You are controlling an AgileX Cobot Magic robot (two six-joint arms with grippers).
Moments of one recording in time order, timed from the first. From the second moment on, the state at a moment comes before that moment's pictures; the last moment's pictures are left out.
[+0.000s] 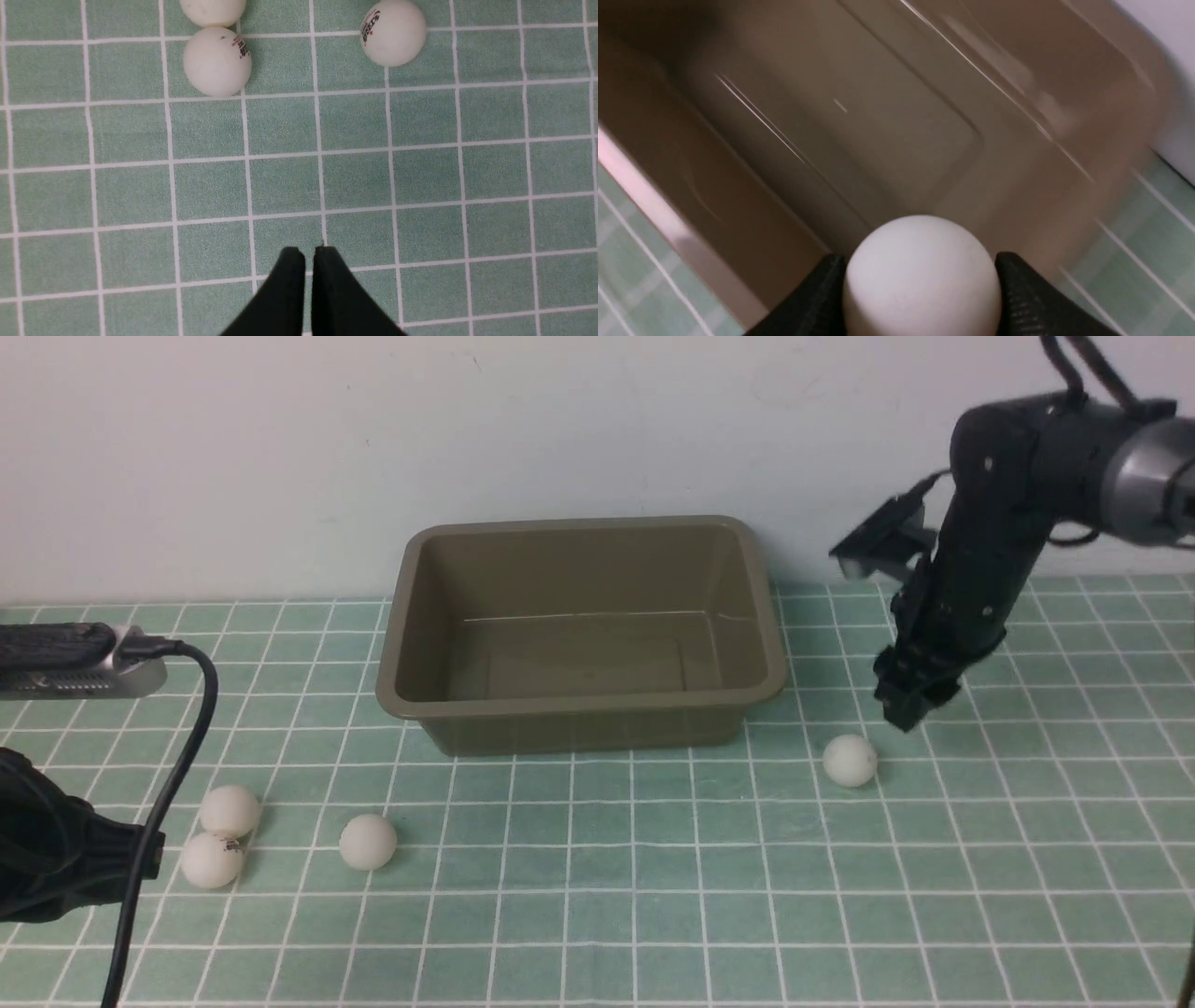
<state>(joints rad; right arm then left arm) 0.33 2.17 -2.12 0.33 1.19 -0.56 0.11 1.09 -0.79 -0.24 0.94 0.22</state>
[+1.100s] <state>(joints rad) 0.27 1.93 -1.87 -0.02 1.25 -0.36 0.11 1.09 -0.79 -0.24 0.94 0.22</state>
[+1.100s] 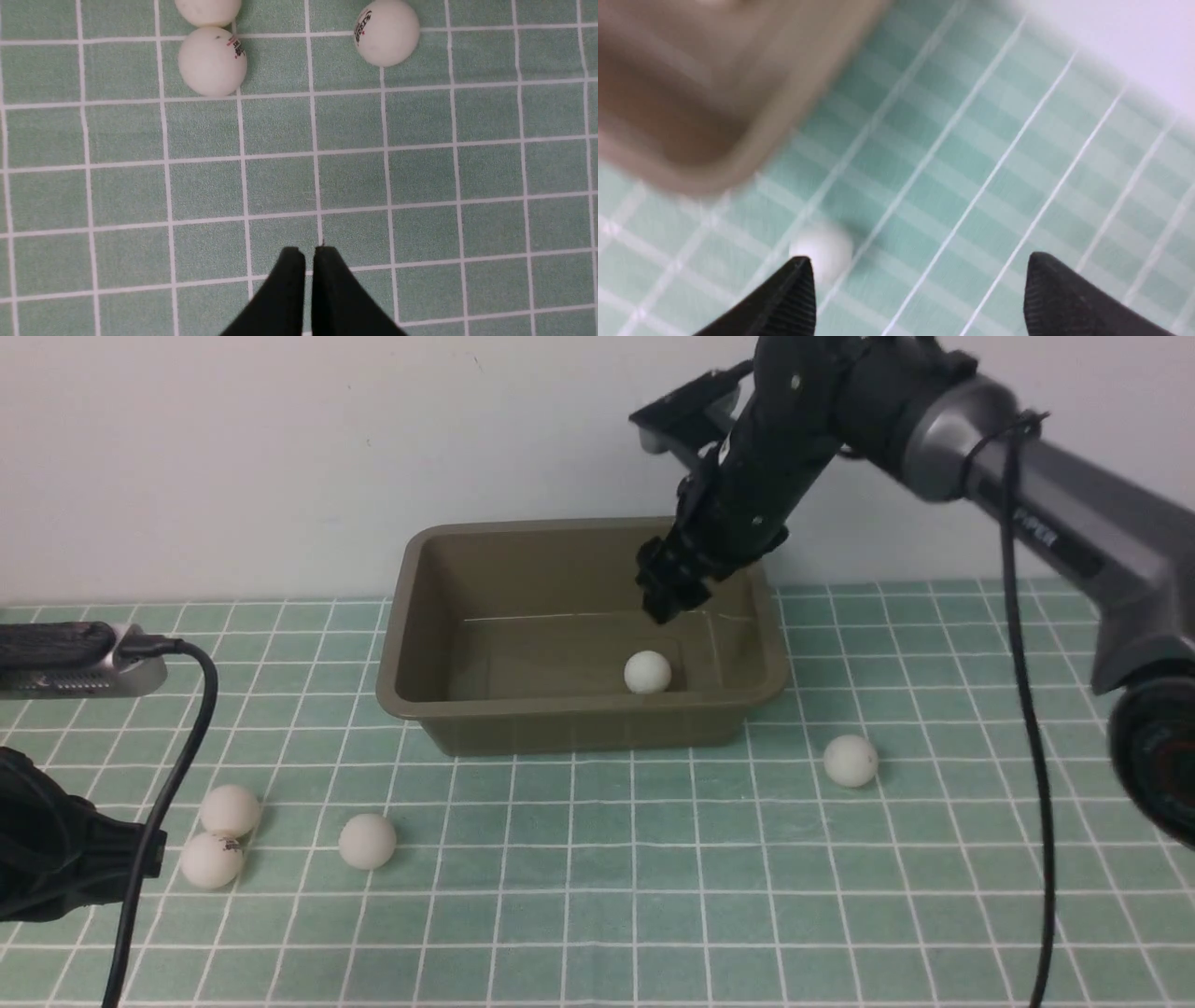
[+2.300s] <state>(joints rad) 0.25 2.19 -1.68 0.15 1.13 -0.55 0.11 1.09 -0.79 -0.25 0.95 0.22</state>
